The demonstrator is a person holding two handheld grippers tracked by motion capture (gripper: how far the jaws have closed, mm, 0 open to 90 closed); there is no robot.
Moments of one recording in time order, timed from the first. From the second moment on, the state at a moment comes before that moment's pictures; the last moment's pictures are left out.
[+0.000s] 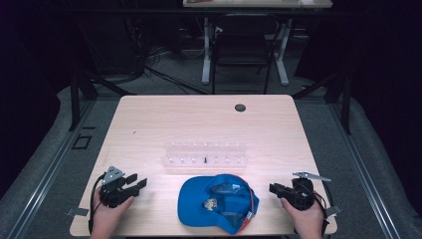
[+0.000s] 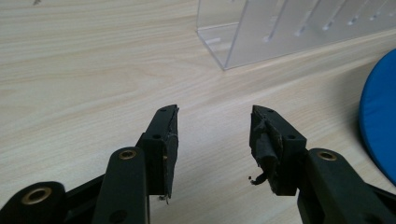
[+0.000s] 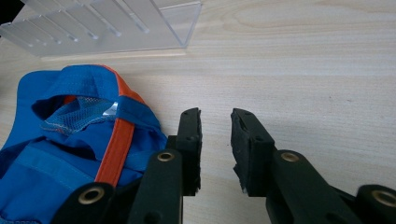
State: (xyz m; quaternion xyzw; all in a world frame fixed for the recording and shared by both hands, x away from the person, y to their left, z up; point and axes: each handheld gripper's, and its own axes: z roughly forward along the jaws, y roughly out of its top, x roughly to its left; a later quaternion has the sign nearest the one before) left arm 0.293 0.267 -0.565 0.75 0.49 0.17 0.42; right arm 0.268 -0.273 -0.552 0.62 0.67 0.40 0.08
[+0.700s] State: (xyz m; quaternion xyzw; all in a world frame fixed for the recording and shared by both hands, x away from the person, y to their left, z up) left arm 0.292 0.263 -0.565 0.76 0.48 0.17 0.41; right arm 0.264 -0.243 -0.551 0.60 0.70 0.38 0.04
